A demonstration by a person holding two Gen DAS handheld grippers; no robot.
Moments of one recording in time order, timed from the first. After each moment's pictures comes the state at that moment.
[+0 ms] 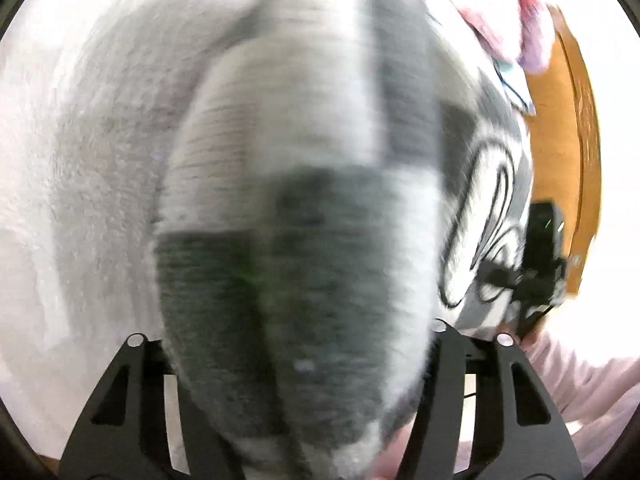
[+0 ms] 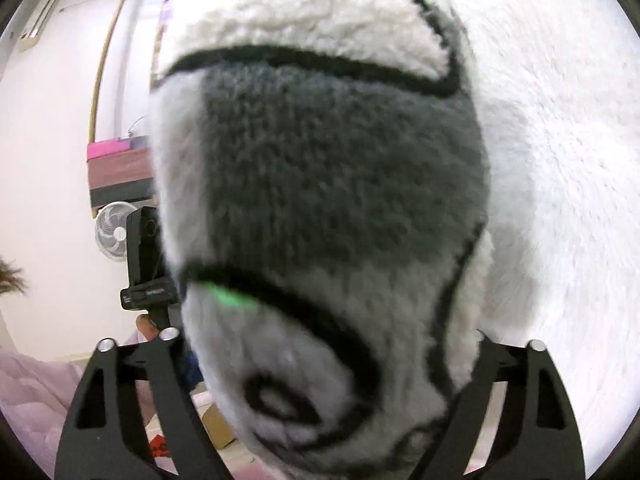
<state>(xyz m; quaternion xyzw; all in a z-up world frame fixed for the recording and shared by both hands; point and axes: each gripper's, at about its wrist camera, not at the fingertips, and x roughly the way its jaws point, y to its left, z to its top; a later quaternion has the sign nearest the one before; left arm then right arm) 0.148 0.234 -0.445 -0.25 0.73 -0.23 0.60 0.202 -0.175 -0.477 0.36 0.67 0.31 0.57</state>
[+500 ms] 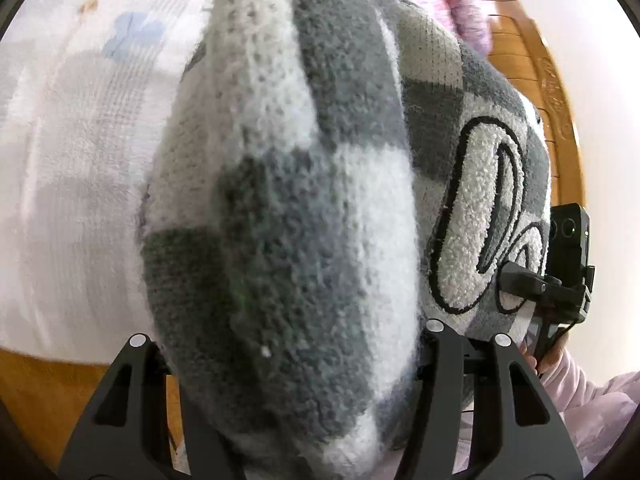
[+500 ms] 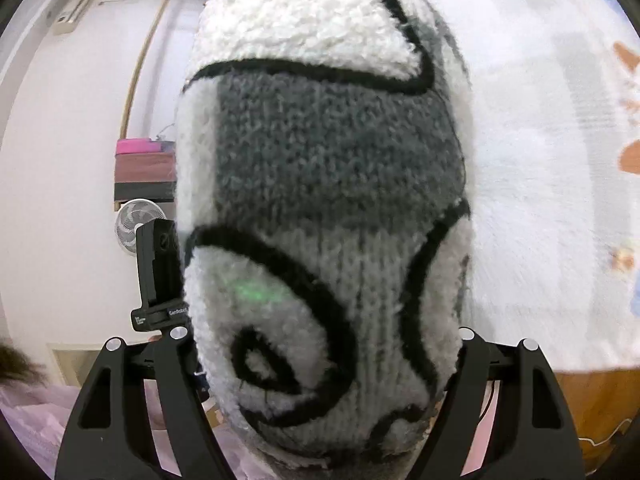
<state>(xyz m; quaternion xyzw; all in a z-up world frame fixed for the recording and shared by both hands) 0.059 0.156 -0.274 -0.24 0.67 -0.24 0.66 0.116 -0.236 -0.302 0.34 0.62 0.30 0.64</state>
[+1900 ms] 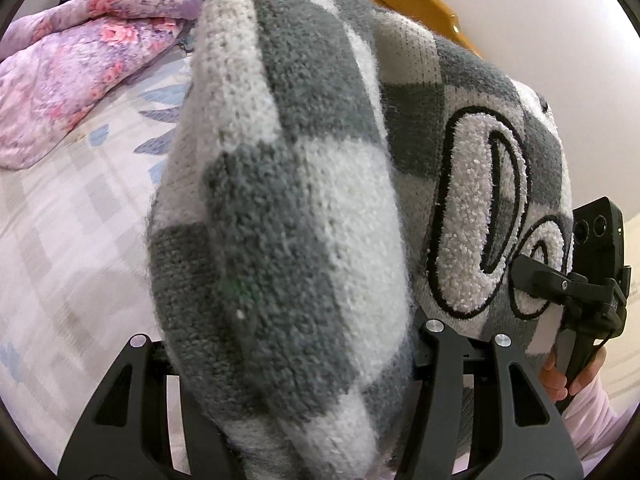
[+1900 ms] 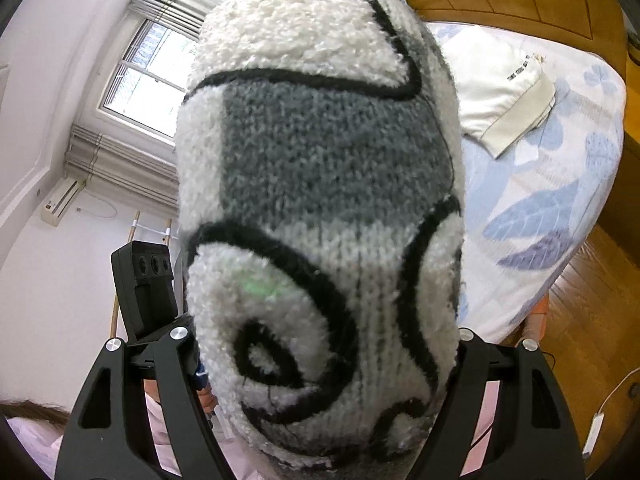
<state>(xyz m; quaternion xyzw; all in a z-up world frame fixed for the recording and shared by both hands) 0.061 -0.171 -0.135 0.04 0.57 -0.51 0.64 -0.134 -0.446 -0.150 0.46 0.37 -0.02 0.81</state>
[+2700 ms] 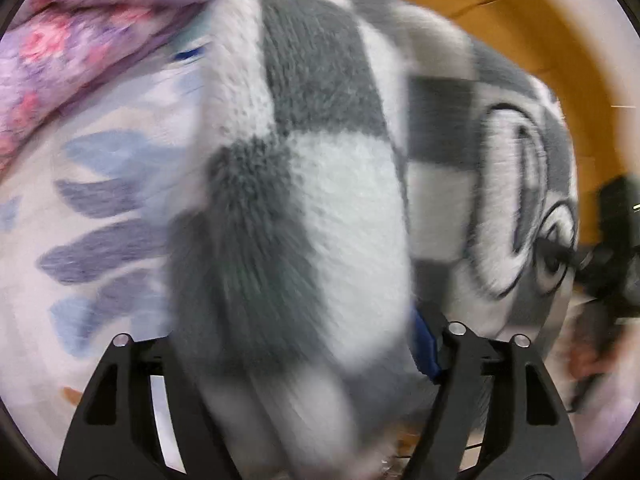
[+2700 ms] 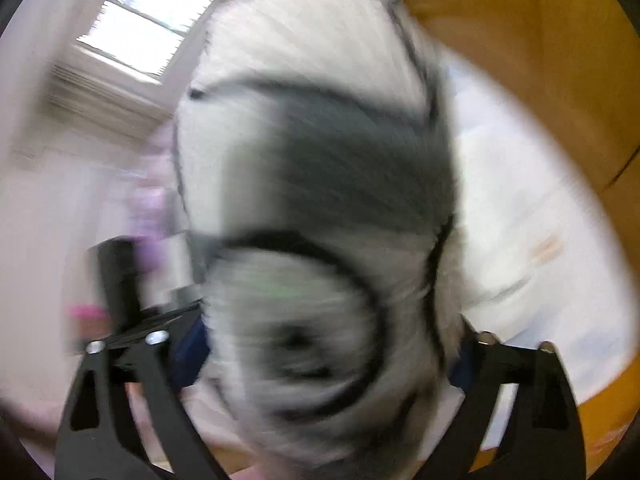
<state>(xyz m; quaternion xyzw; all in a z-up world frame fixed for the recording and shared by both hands) 0.269 -0.579 -0.333 0.01 0.63 -0.34 0.70 0.122 -0.807 -0.245 0.29 0.53 -0.09 0.79</state>
